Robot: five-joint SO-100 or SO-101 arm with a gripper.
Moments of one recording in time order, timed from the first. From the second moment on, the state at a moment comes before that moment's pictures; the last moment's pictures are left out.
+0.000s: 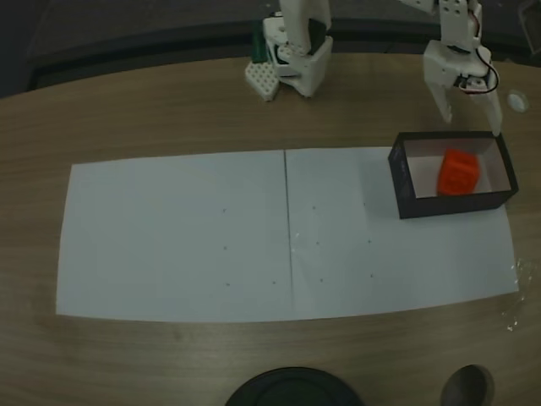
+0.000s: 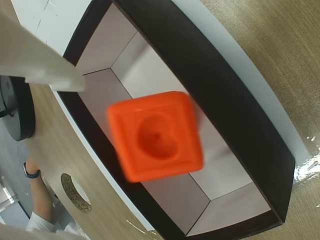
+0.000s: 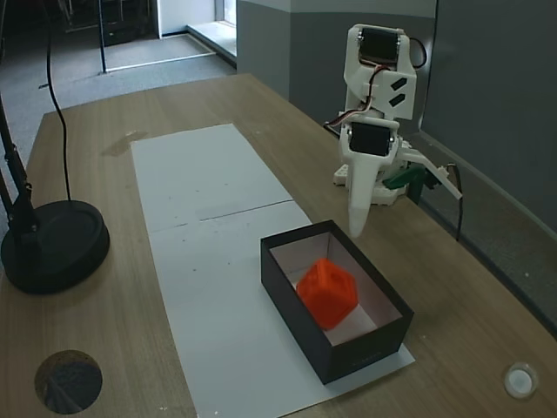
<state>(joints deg) -52.6 104.5 91.4 77.4 -3.0</state>
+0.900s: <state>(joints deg) 4.0 173.6 117.2 80.5 -0.9</state>
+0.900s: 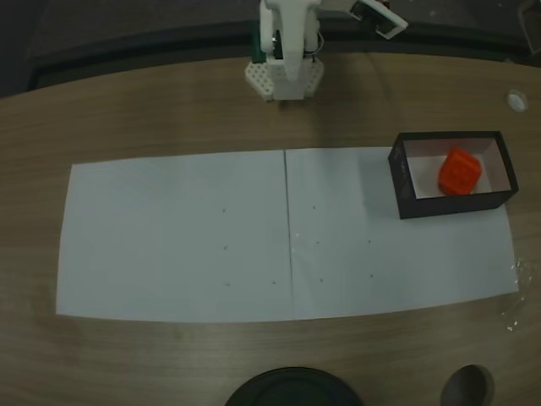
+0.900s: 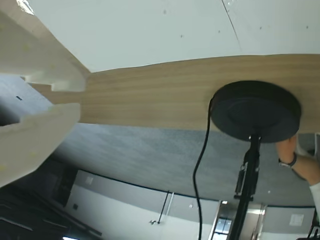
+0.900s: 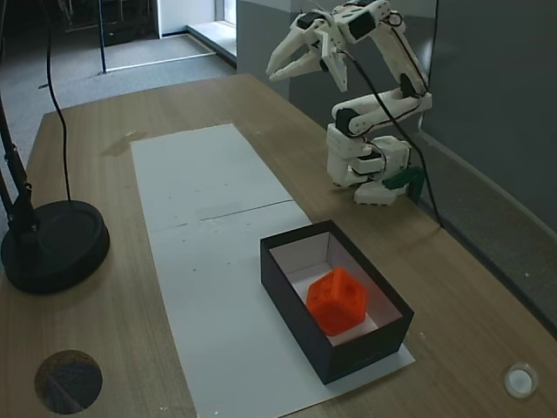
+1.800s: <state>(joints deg) 4.7 197.9 155.7 68.3 -0.9</state>
